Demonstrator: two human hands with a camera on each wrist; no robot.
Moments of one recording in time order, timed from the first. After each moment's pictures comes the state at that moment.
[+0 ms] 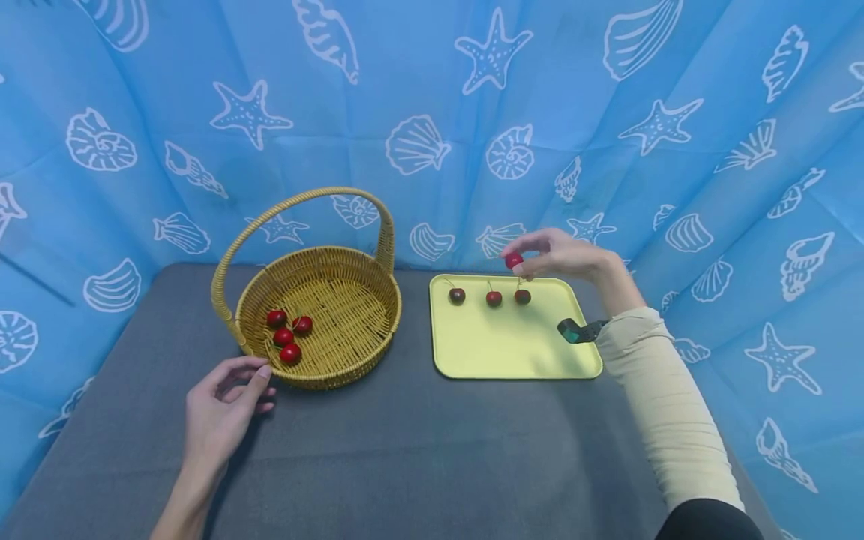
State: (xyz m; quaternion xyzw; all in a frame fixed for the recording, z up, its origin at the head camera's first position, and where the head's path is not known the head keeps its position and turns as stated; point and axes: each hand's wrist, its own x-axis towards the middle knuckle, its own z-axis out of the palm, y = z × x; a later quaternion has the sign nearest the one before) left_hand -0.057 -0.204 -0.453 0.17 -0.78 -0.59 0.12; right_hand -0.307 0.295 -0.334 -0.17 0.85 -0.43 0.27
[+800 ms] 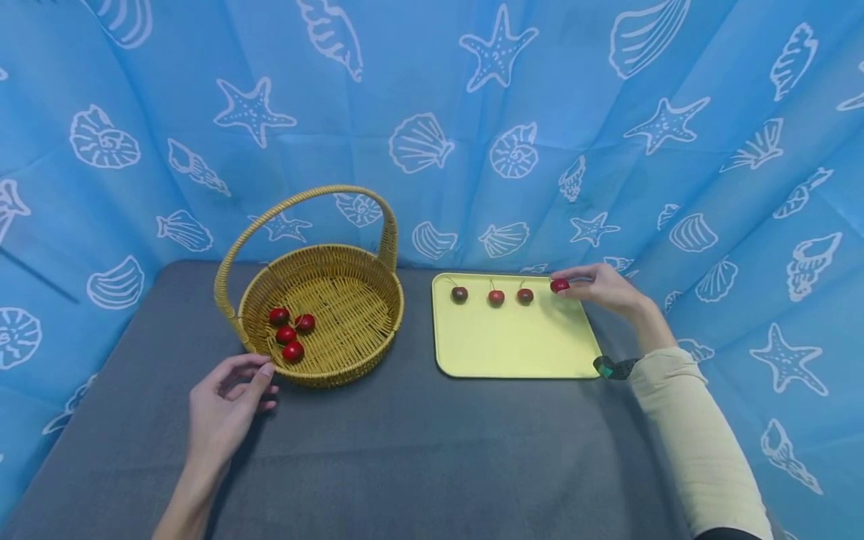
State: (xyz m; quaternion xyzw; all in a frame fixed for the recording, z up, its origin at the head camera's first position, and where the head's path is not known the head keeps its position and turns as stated) left_hand -0.058 -0.204 -0.454 0.17 -0.78 -0.59 0.12; right_hand -0.281 0.380 -0.397 -0.08 0.90 -0.38 0.19
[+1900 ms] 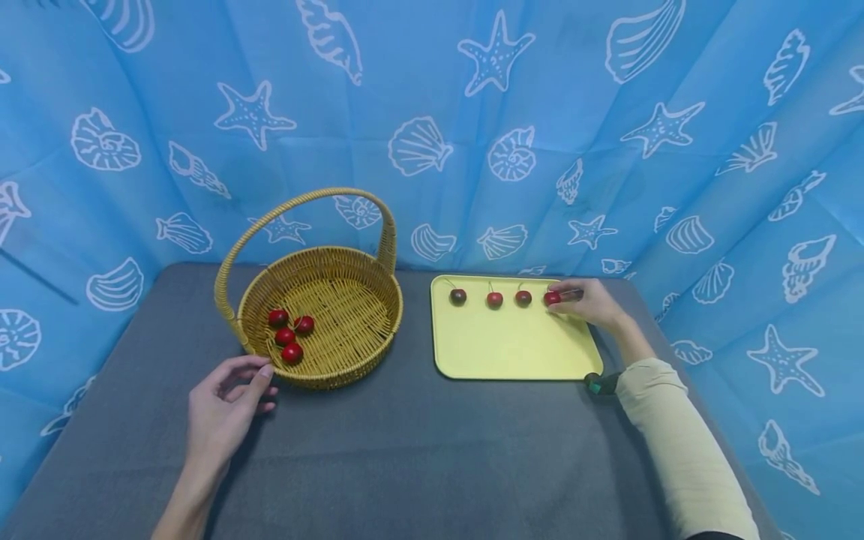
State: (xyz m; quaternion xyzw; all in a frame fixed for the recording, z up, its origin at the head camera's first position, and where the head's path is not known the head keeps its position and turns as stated) left_hand -0.058 -0.205 -0.454 0.17 -0.79 -0.59 0.11; right_hand -0.281 0.379 -0.440 -0.09 0.92 -0.36 0.11
